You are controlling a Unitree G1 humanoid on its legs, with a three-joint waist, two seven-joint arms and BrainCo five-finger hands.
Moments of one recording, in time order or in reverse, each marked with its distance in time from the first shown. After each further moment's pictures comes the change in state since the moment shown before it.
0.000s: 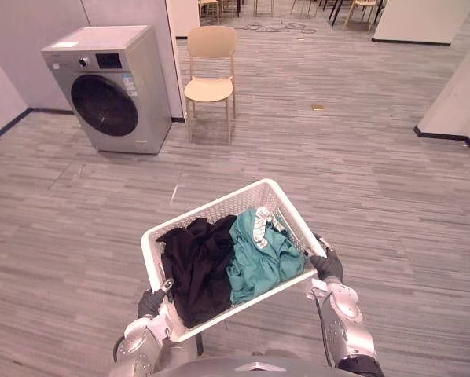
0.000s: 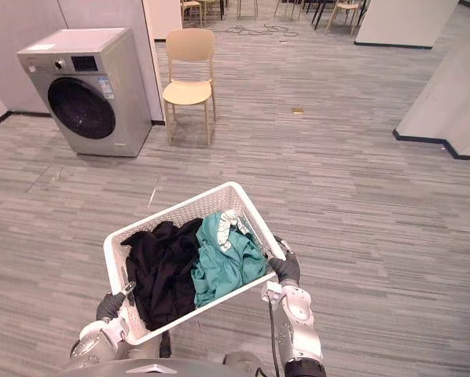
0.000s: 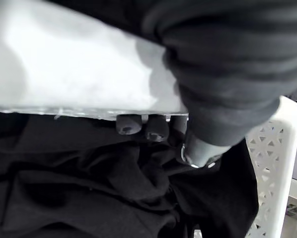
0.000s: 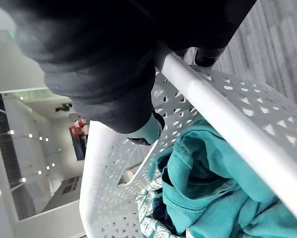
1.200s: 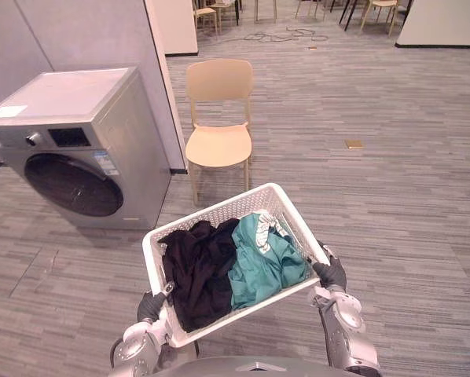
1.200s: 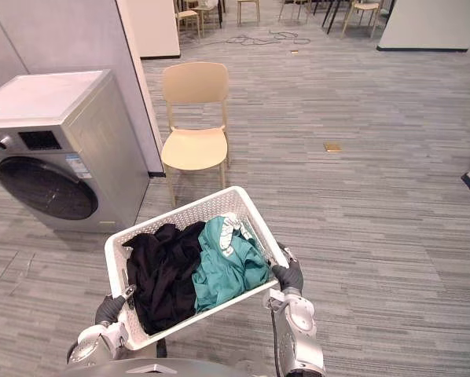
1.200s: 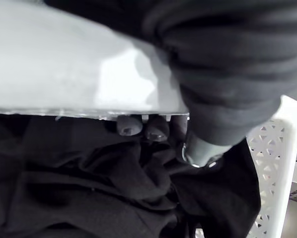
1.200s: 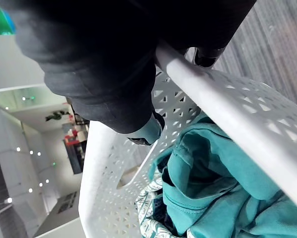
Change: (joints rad) left arm 0.039 0.016 -0.043 -0.036 0.035 0.006 0.000; right arm 0.049 0.007 -0.011 -0.014 0.012 -0.002 0.000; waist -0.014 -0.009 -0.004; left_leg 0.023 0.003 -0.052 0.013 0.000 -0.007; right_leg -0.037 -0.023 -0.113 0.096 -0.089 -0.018
